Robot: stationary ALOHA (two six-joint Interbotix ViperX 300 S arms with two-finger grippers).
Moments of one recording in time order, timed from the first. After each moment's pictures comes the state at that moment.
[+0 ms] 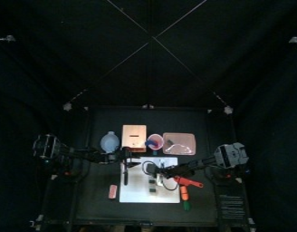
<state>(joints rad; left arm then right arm) 0.02 -0.11 0.97 -0.12 -0.52 0.01 0.13 0.15 0.58 -0.47 0.33 0.72</state>
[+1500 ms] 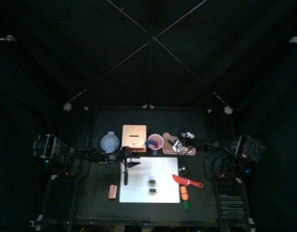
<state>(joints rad) 0.02 -0.11 0.97 -0.12 -0.52 0.01 -0.45 -0.09 0.86 -0.42 0.42 0.72</state>
